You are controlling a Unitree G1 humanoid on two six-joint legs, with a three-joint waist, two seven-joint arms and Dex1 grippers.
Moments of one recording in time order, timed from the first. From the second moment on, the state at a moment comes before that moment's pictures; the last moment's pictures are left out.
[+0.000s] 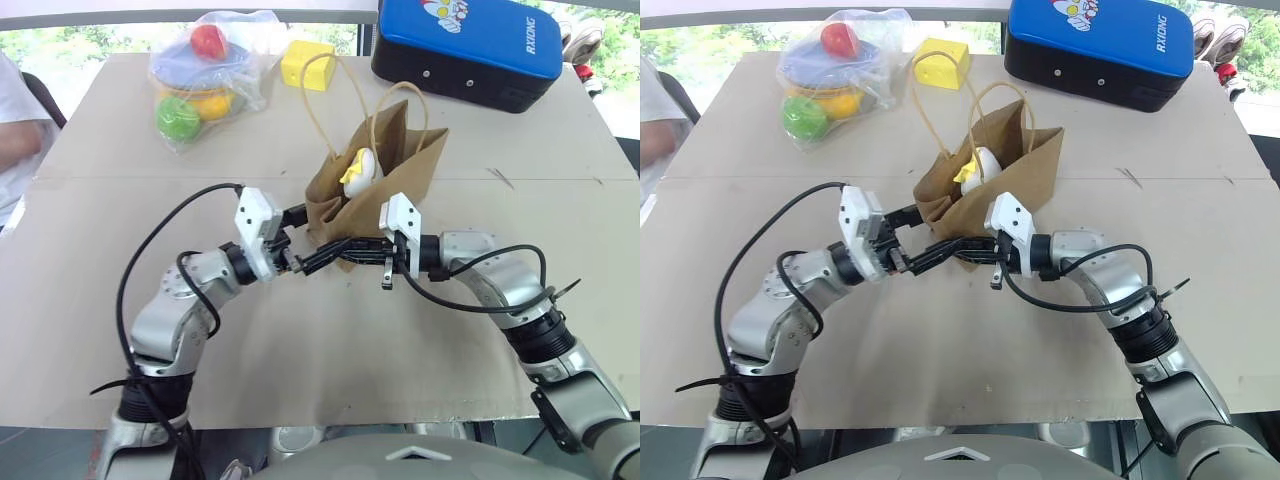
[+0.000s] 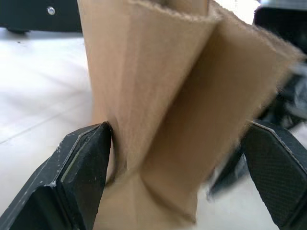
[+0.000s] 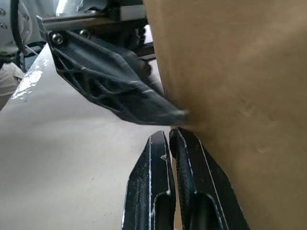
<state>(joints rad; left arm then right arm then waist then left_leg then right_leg) -0.18 0.44 0.01 -0.36 -0.49 0.47 -0.73 -0.46 -0.36 0.37 -0.10 0.38 0.41 0.92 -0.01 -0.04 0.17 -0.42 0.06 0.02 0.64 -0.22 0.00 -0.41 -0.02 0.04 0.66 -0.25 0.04</state>
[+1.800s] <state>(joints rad) 0.10 0.74 0.38 -0.19 -0.67 0.39 -1.09 0.16 -0.78 -0.28 -0.48 0.50 0.26 0.99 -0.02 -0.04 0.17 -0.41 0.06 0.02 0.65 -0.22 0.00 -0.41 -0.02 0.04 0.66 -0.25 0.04</state>
